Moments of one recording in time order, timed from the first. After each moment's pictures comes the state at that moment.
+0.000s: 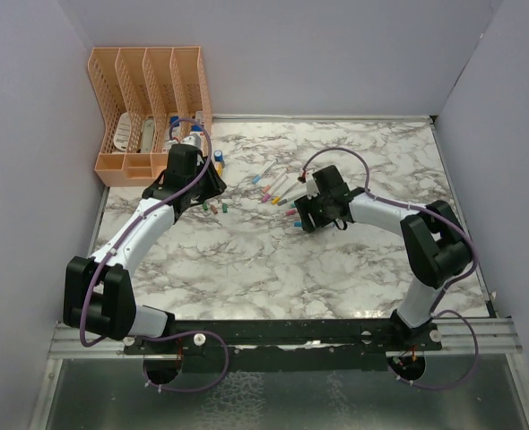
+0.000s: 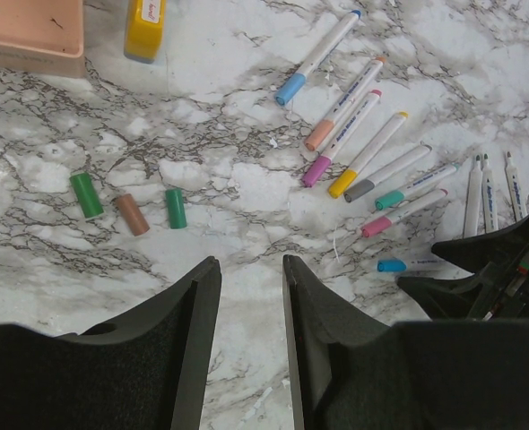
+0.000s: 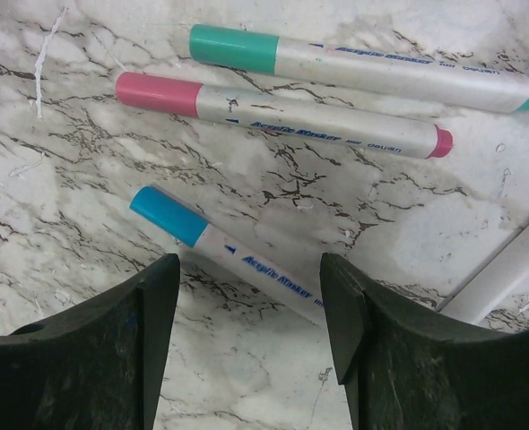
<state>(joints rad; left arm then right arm) -0.27 1.38 1.02 -0.30 0.09 -0.57 0.52 1.77 1.04 -0.25 -0.07 -0.01</state>
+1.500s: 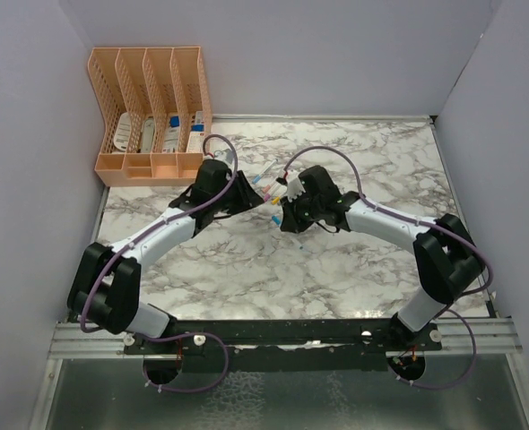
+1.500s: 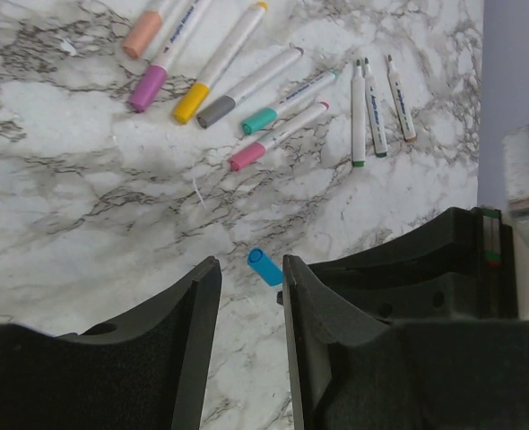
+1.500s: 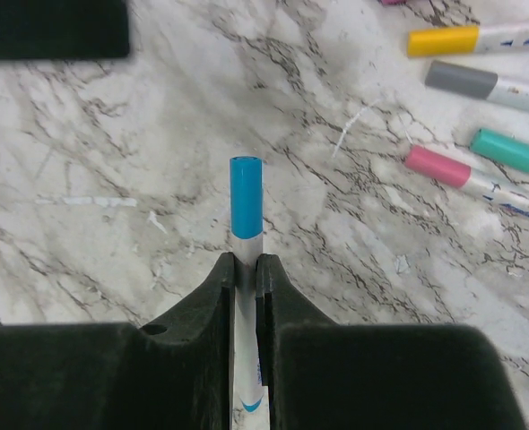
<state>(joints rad) -0.44 1.41 0.90 -0.08 0.23 -0.76 0.67 1.66 1.06 -0.23 -0.28 0.05</state>
